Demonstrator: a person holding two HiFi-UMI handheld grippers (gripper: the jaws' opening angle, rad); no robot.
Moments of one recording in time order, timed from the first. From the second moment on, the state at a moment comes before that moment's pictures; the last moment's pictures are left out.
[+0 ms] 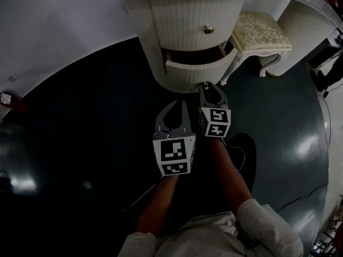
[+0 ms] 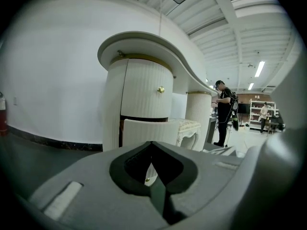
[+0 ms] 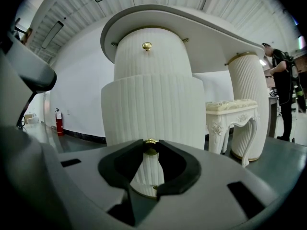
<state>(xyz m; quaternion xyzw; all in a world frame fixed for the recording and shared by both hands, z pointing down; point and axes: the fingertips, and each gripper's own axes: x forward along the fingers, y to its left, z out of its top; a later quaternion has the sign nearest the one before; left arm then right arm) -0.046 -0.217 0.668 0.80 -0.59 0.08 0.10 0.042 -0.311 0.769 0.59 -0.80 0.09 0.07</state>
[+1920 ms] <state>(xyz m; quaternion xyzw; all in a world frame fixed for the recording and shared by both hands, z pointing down) -0.065 -0.201 0.666 0.79 -0.60 0.07 0.10 0.062 -0.236 0.769 0.59 -0.80 0.10 0.05</state>
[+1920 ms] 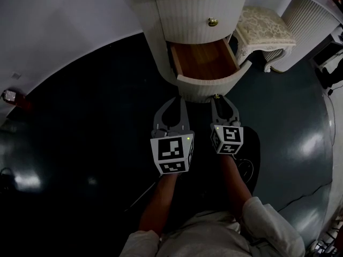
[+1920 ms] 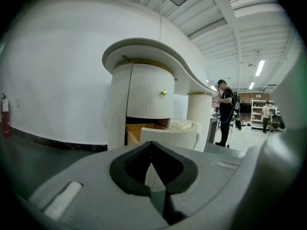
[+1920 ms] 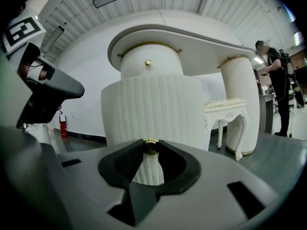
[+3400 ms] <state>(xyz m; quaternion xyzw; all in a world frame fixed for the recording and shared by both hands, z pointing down) -0.089 -0.212 0.649 0.78 -0.62 0.04 0.09 0.080 -0.160 0.773 0.57 -0.81 0.10 0.07</state>
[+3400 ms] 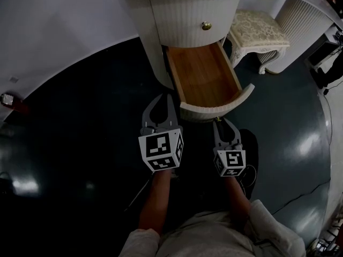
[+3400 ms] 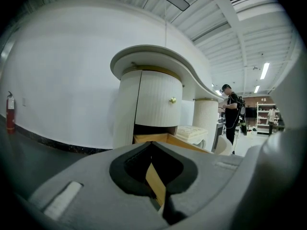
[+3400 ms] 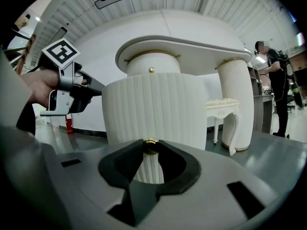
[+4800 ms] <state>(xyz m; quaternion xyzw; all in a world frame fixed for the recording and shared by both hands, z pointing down) -0.068 -0.267 0.586 0.82 -0.56 0.11 0.04 0.160 -0.189 0.630 0.63 -0.78 0.08 0.03</state>
